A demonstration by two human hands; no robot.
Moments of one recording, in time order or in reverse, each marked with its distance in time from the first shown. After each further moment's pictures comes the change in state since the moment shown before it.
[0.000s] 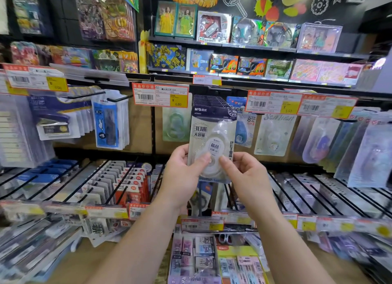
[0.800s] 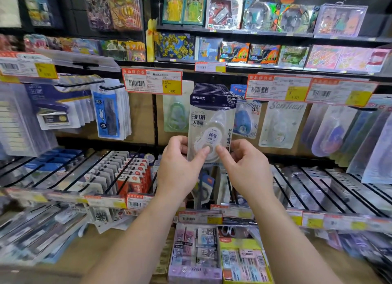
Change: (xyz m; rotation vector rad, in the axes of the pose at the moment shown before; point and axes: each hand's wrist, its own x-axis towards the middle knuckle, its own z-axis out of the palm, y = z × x) left_hand 0.011 -0.020 0.003 0.638 0.252 0.140; right_hand 0.023 0.014 -0.003 -0.490 0.072 -0.129
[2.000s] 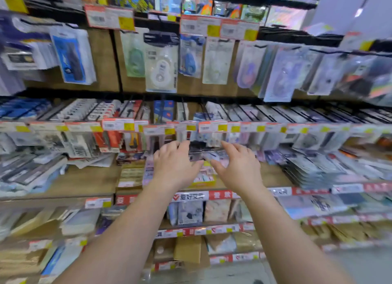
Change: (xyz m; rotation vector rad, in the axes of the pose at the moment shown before) left_hand -0.210 0.020 0.006 0.688 -0.531 0.112; right_hand -0.208 0.071 -0.112 -0.558 -0.219 0.144
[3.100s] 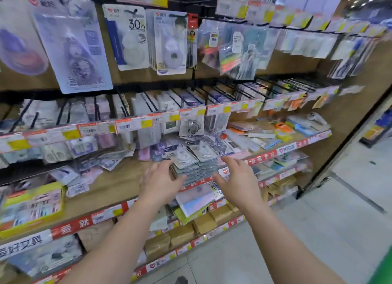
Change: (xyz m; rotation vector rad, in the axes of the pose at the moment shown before) left_hand 0.080 0.370 0.252 -0.222 -0.285 0.079; right_hand 0.019 0.452 -0.091 0.048 -0.014 0.367
